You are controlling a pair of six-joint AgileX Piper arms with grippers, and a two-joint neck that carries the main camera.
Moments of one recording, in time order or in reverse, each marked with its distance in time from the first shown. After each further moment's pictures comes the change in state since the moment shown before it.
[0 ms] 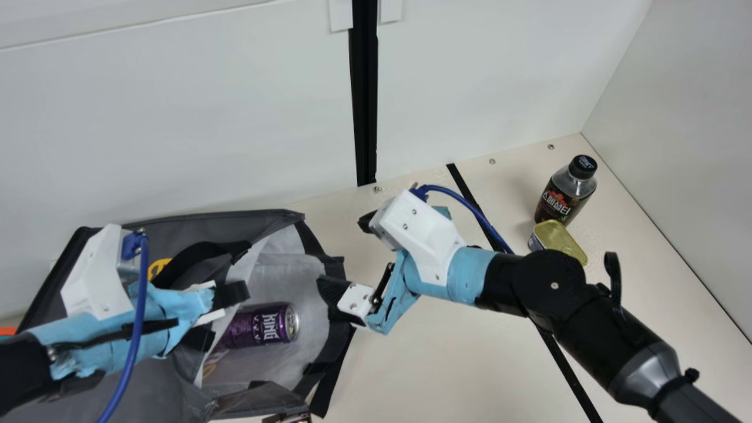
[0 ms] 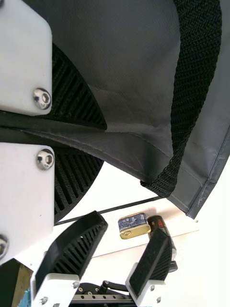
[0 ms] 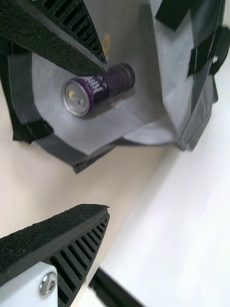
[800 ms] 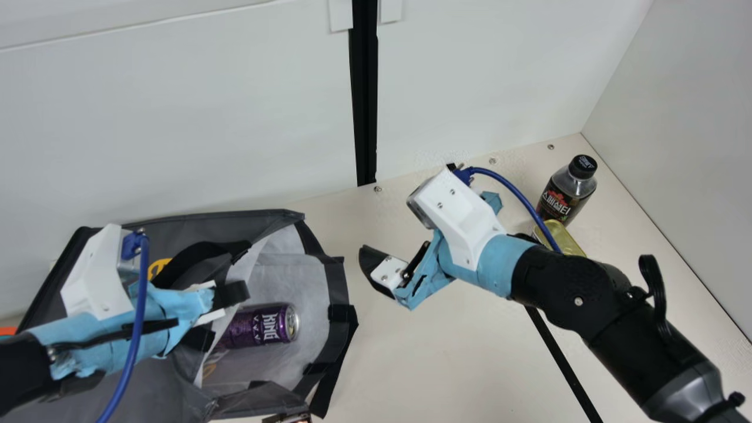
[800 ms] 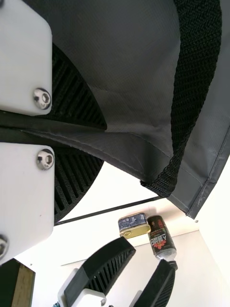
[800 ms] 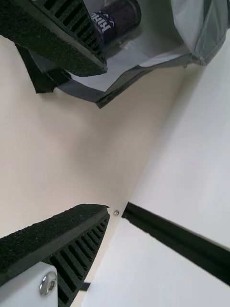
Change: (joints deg) left arm 0.0 0.0 0.0 0.0 0.0 0.0; right arm -2.9 -4.5 -1.8 -25.4 -4.1 25.3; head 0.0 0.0
